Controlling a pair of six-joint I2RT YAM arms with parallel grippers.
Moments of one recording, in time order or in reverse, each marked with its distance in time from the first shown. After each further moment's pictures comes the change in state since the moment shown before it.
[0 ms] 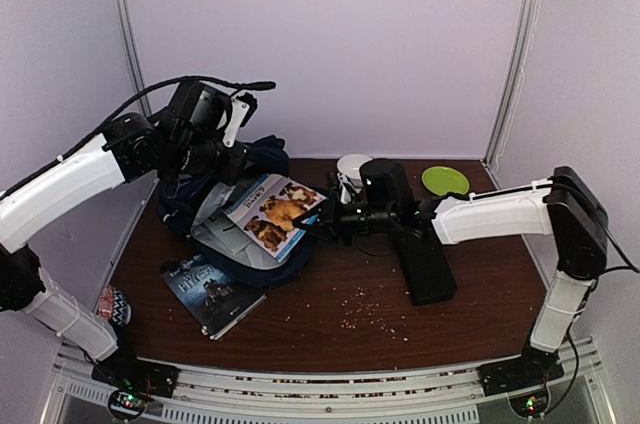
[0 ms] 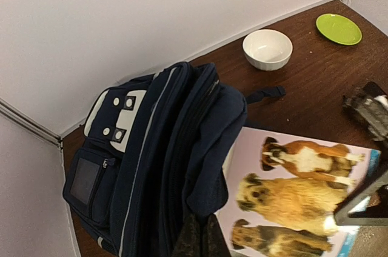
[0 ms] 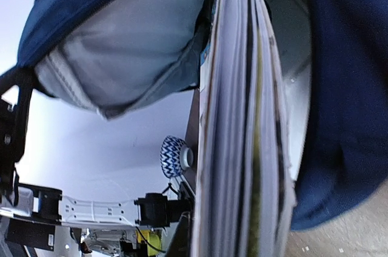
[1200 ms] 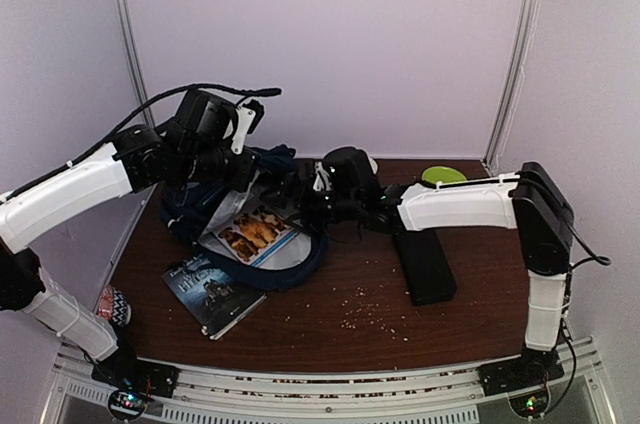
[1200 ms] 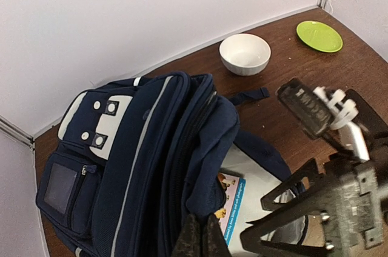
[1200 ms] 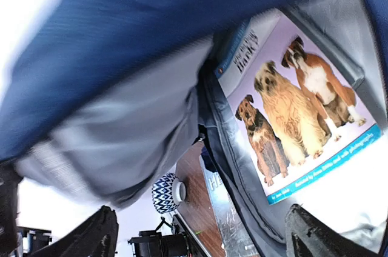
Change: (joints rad) left arm -0.004 0.002 -0.080 0.114 0.079 -0.062; right arm 0.033 0.239 0.349 -0.139 0.140 0.025
